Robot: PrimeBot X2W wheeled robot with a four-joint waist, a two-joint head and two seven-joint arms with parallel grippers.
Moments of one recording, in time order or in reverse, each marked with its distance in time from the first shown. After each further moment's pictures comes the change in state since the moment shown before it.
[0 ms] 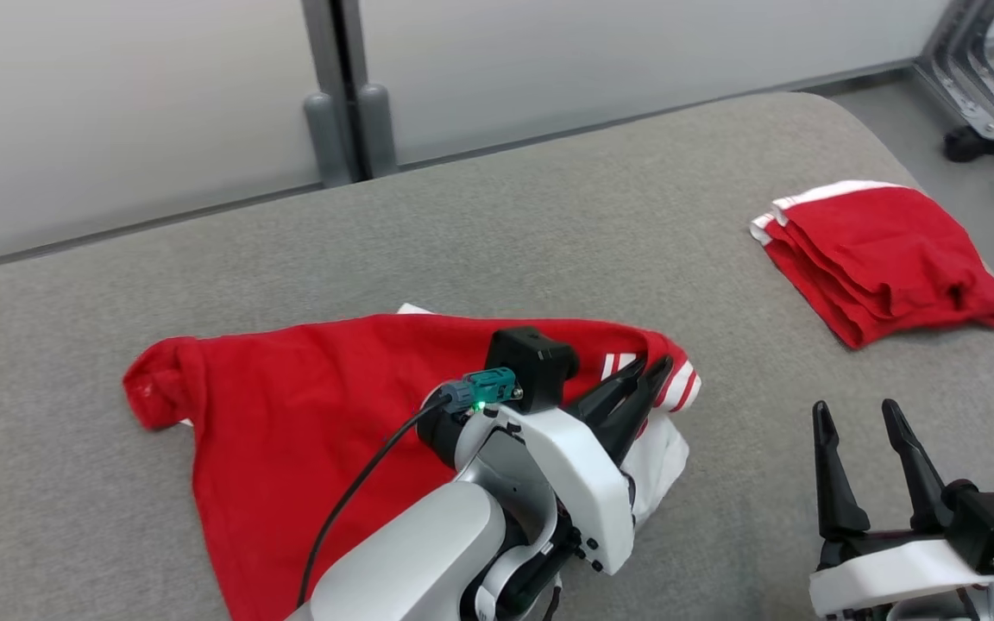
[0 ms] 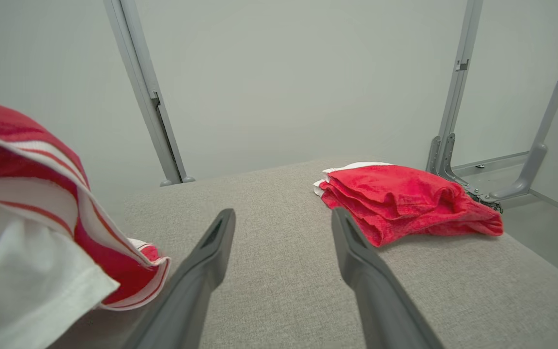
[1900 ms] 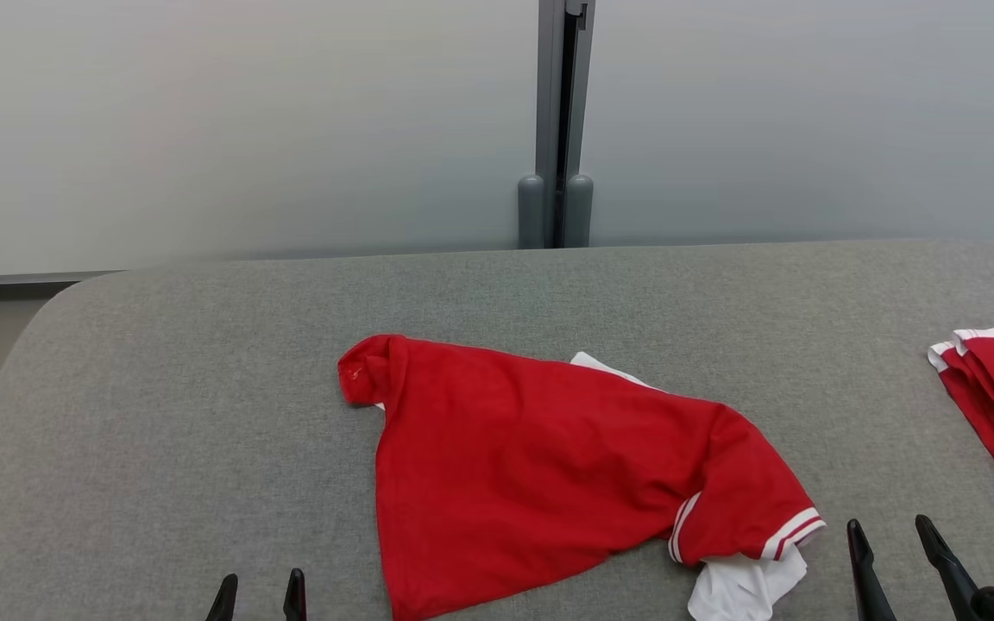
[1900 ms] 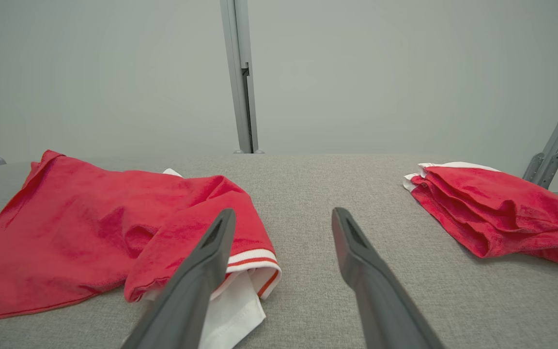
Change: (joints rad) left arm 0.837 0.005 0.799 -0.078 0.515 -0.129 -0.341; right arm 0.187 0.001 -0.116 0.023 -0.098 0.000 0.000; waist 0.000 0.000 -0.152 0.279
